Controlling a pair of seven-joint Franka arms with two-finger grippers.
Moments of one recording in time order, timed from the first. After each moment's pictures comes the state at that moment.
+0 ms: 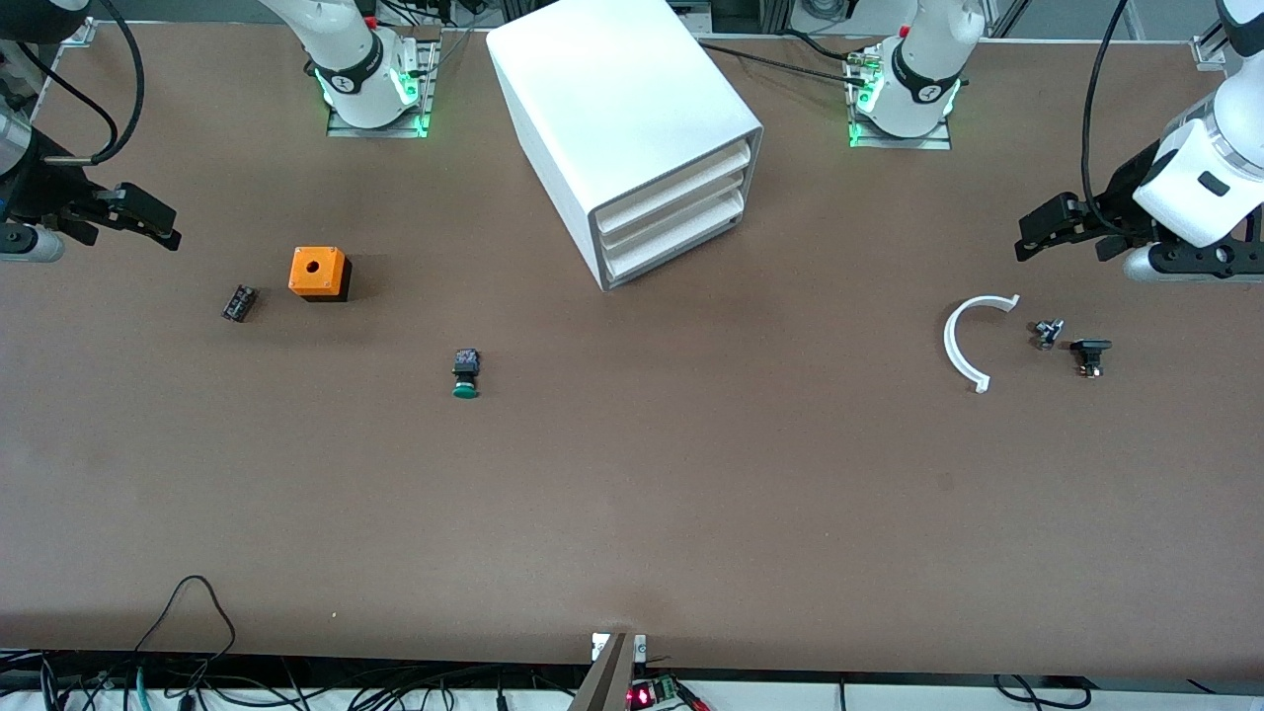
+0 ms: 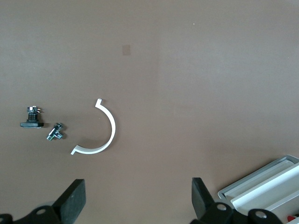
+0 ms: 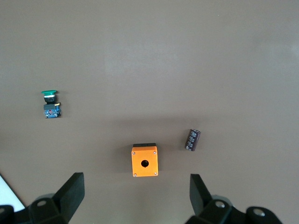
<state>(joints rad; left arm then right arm) -0.06 -0.01 -0.01 -1.65 -0.08 1.61 -0.11 0.04 -0.08 -0.07 -1.79 -0.04 1.70 0.02</state>
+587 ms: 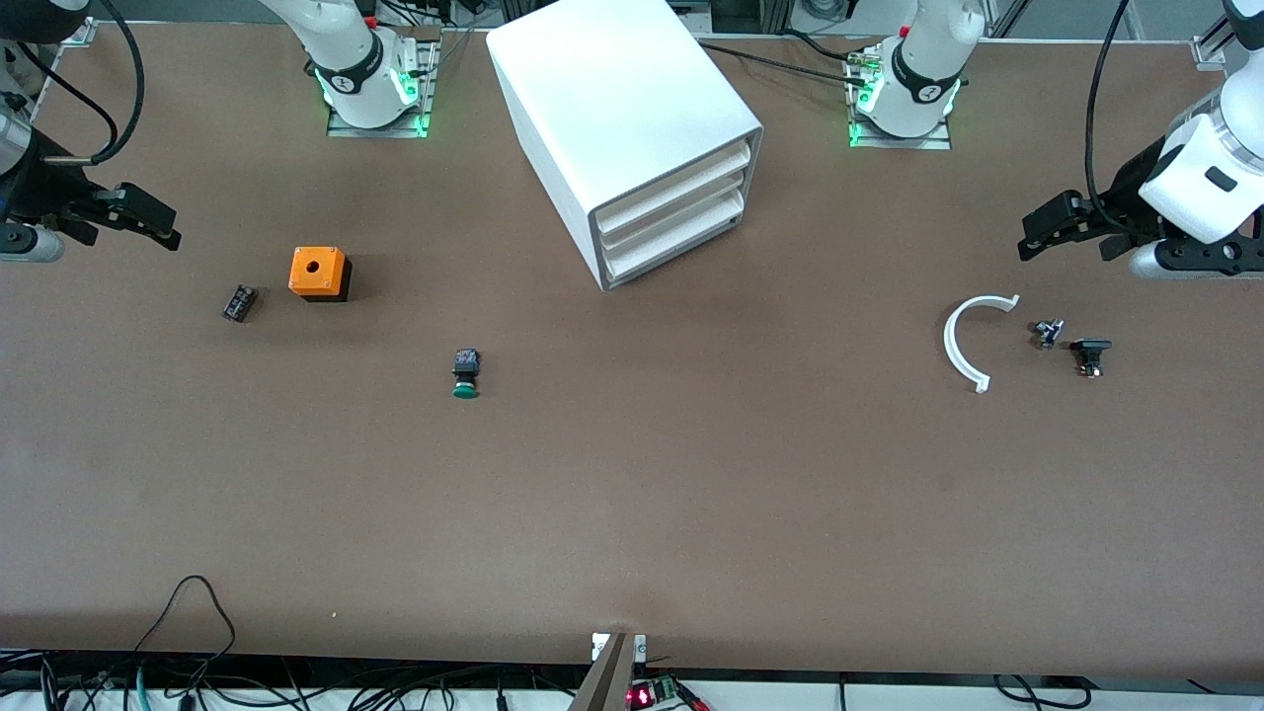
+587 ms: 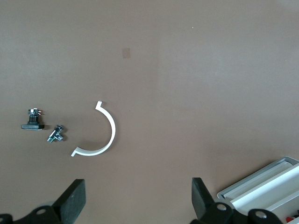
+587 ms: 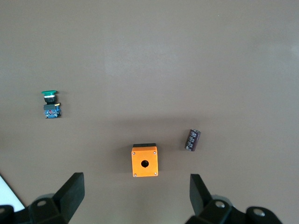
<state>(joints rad) -0.06 -0.01 -0.01 -1.64 -0.08 1.61 -0.11 0.04 -0.08 -0.07 -1.79 -0.04 1.70 0.02</state>
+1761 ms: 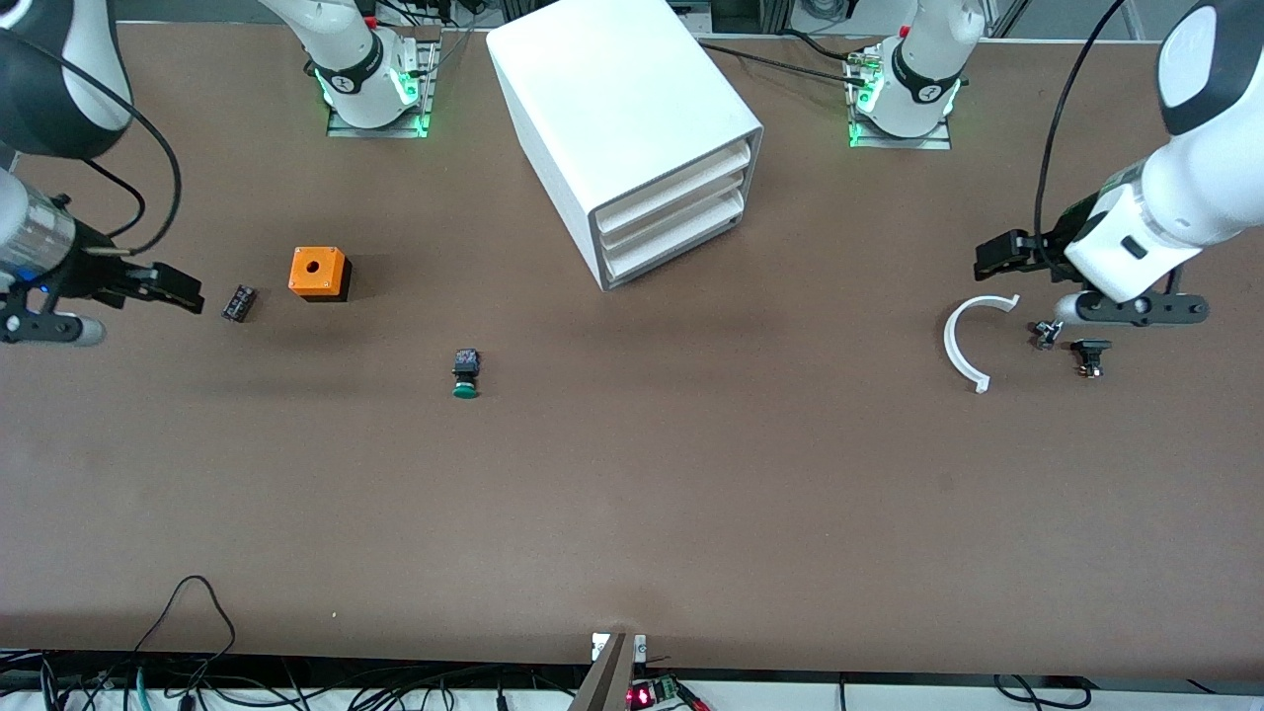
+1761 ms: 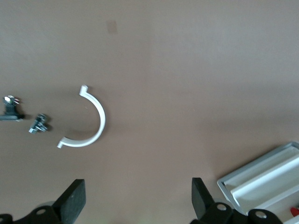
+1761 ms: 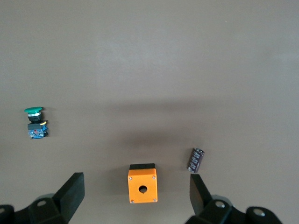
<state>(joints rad) -0.06 0.11 -0.04 -1.65 -0.10 1.58 -0.11 0.06 0.14 -0.09 -1.70 -0.04 1.79 0.02</state>
